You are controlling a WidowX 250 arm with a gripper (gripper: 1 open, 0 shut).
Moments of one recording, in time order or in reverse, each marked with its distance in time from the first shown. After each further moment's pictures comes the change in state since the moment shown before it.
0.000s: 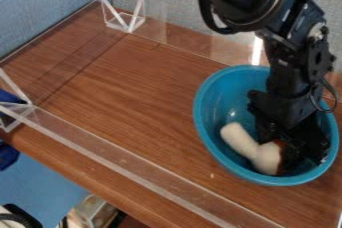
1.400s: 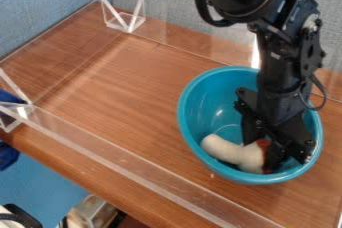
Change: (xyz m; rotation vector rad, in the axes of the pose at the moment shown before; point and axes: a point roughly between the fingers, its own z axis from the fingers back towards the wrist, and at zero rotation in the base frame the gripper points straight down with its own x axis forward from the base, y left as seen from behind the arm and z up) arm -0.004 0.002 0.006 -0.008 0.039 -0.029
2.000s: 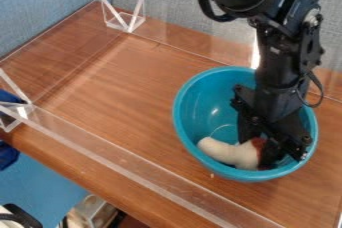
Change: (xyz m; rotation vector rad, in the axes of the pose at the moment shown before) arm -0.004 0.003 0.004 0.005 0.042 0.003
